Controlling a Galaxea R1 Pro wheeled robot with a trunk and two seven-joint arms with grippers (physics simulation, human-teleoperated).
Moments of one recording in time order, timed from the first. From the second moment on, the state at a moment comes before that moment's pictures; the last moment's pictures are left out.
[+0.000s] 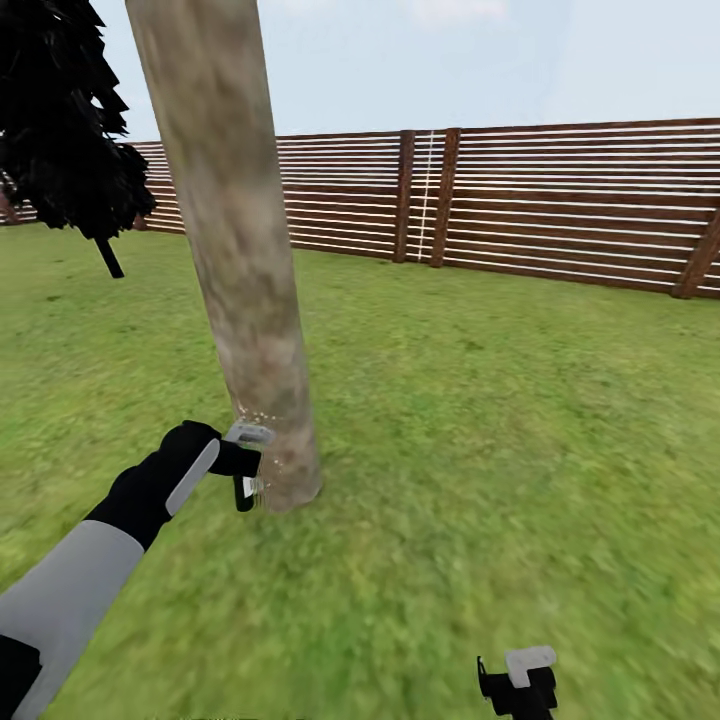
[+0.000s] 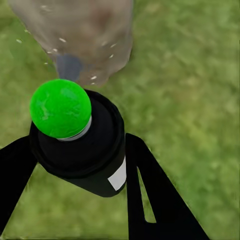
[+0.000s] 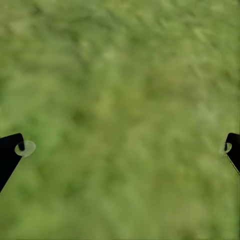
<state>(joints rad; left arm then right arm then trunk) -0.91 0.22 -0.39 -0.96 0.39 1.01 0.00 -0.45 -0.03 -0.02 -0.05 0.25 -0.52 -0.21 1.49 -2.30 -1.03</state>
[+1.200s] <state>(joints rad) -0.69 0.22 -0.29 -0.84 0.39 0.76 0.05 -0.45 -0.03 -0.02 -0.05 0.25 -0.52 -0.21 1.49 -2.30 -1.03</state>
